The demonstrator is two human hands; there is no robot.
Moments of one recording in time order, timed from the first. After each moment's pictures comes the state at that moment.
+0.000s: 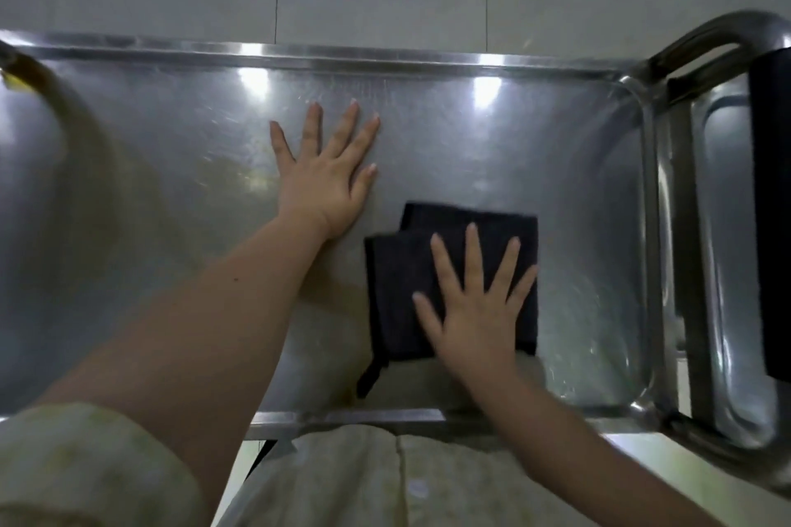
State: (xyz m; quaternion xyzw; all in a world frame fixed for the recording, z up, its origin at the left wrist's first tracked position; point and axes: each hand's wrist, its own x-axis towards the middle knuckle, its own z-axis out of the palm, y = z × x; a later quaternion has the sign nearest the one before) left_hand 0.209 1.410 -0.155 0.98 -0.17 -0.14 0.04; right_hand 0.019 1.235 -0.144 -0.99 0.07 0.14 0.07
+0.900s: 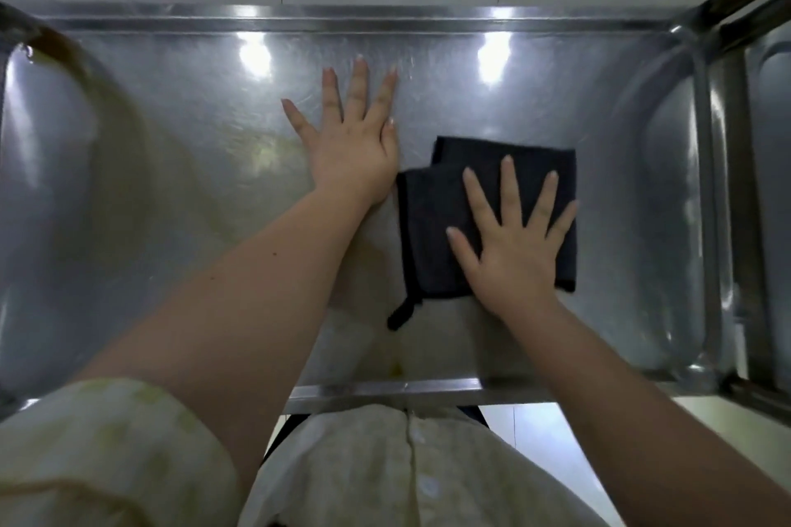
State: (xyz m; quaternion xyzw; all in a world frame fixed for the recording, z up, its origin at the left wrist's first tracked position) left_hand 0.203 1.412 -0.159 0.99 -0.09 -0.10 0.08; right_hand 0.053 1.247 -0.146 -0.99 0.09 0.13 0.06
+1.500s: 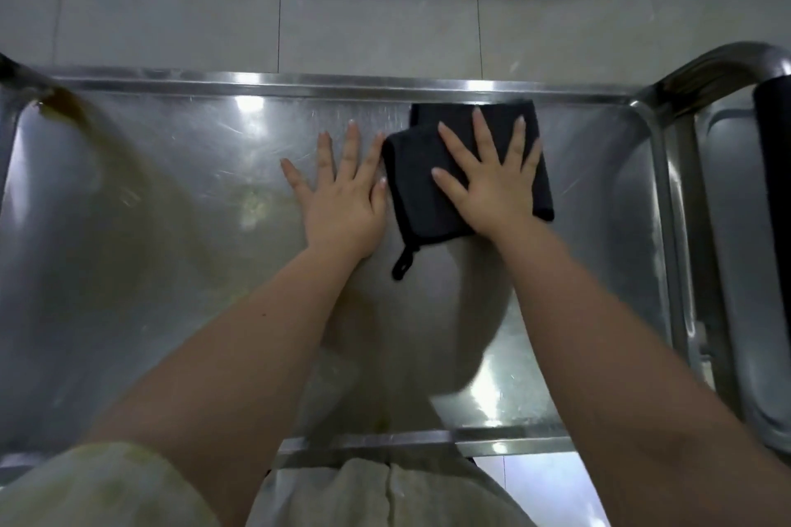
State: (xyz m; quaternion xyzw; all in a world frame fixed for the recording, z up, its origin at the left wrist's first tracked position) left_hand 0.198 1.417 -0.155 0.99 -0.10 -0.11 0.08; right_hand 0.187 1.216 -0.143 -0.98 0.08 0.15 0.05
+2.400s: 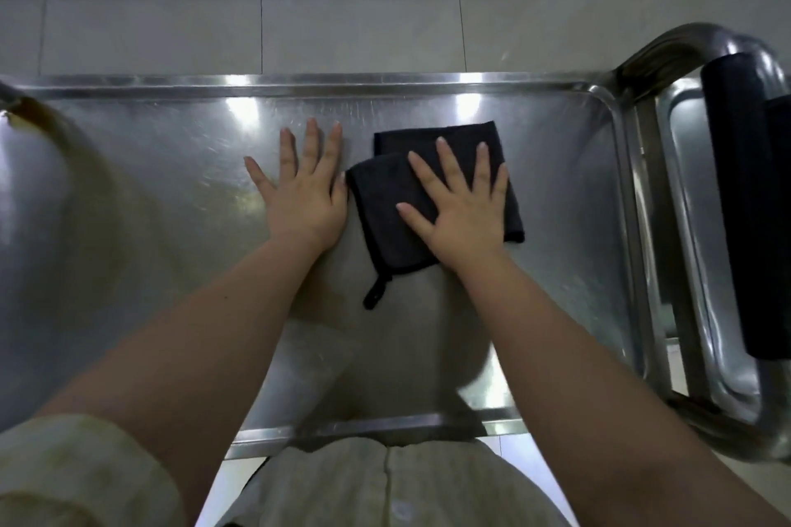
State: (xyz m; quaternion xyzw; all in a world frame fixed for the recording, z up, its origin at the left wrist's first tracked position) left_hand 0.199 1.416 -0.153 0.99 -0.09 -0.12 0.08; right_hand 0.133 1.212 -0.141 -0.99 0.06 0.14 0.06
